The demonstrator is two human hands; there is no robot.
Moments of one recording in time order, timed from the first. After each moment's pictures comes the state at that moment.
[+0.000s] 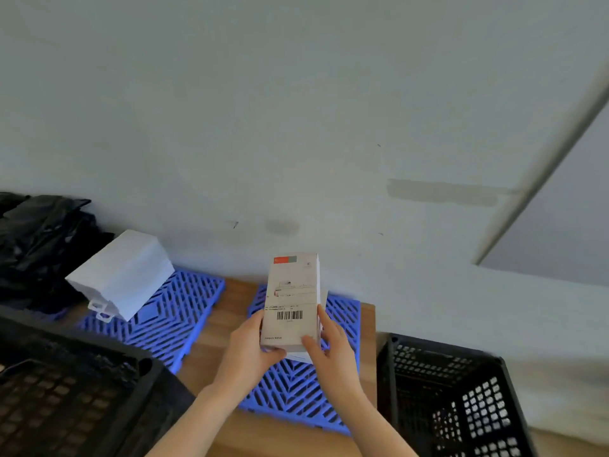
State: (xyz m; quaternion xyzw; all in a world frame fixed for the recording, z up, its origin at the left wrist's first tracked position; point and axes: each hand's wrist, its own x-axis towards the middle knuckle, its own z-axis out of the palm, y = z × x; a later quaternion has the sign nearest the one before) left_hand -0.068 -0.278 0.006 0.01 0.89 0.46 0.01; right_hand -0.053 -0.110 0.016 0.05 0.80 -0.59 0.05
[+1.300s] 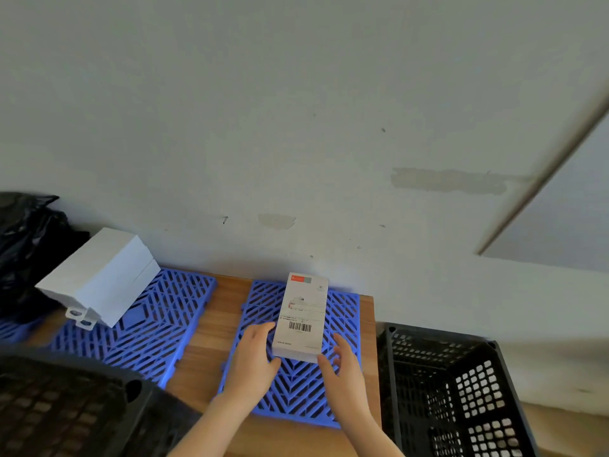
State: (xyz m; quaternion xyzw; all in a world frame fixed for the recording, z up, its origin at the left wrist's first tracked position) left_hand -0.083 -0.274 -0.029 0.00 0.94 0.34 0.09; right_hand -0.049 -0.109 -0.029 0.21 0.83 -0.51 0.10
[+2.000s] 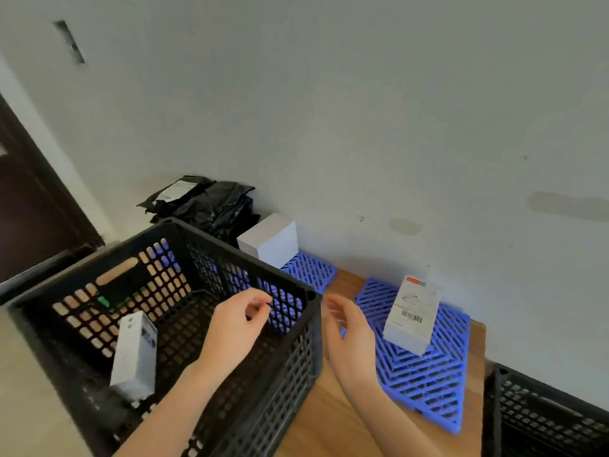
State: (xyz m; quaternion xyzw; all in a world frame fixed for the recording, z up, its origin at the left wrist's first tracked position) left_hand 0.091 -0.455 0.092 -0.11 0.91 0.35 -0.19; right_hand 0.044 -0.264 0.068 -0.11 0.82 -0.56 -0.03
